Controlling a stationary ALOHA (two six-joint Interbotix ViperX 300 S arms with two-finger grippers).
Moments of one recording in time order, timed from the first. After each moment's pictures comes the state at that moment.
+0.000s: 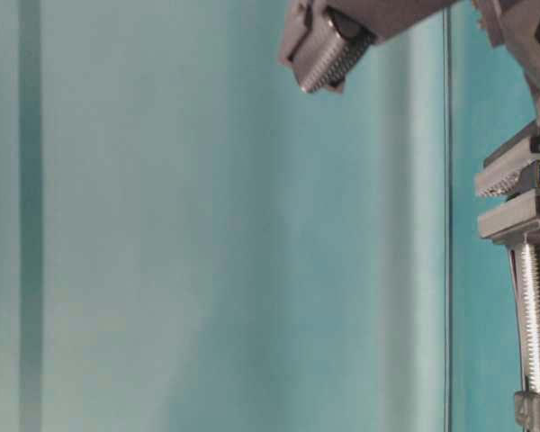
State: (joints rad) left arm 0.15 -0.99 1.45 -0.08 -0.20 -0.04; right arm 0.49 0.45 0.52 1.58 -1.13 -0.51
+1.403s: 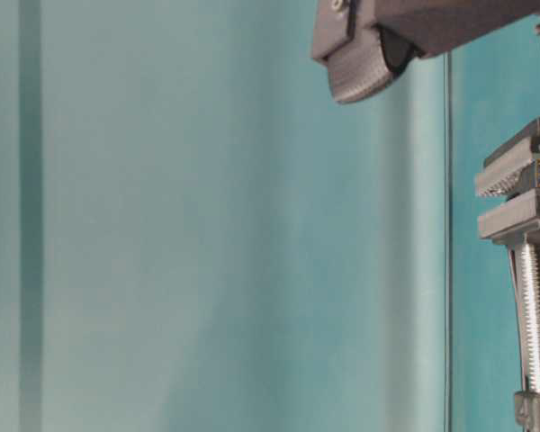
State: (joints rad) left arm 0.10 -1.03 1.52 -0.06 -0.23 -0.04; right arm 0.52 0.64 0.23 1.90 -1.47 -0.54
